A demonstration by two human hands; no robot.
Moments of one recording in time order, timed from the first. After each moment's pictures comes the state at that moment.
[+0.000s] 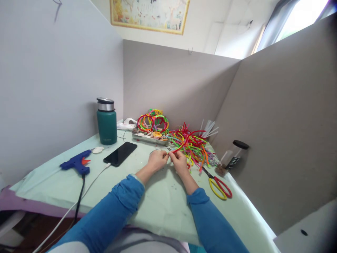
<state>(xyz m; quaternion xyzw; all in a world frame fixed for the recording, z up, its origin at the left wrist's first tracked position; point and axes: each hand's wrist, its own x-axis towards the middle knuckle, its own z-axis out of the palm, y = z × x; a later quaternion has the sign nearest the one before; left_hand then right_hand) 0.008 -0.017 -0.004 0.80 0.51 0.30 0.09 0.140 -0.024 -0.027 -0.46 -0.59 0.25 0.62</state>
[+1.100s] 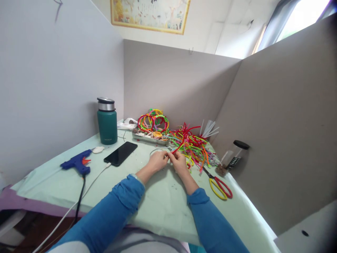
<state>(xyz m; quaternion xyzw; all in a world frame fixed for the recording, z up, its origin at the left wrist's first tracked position) 0.009 -0.009 -0.013 0.82 0.48 0.30 0.09 0.141 -0.022 -0.031 -0.47 -0.61 0.24 0.60</state>
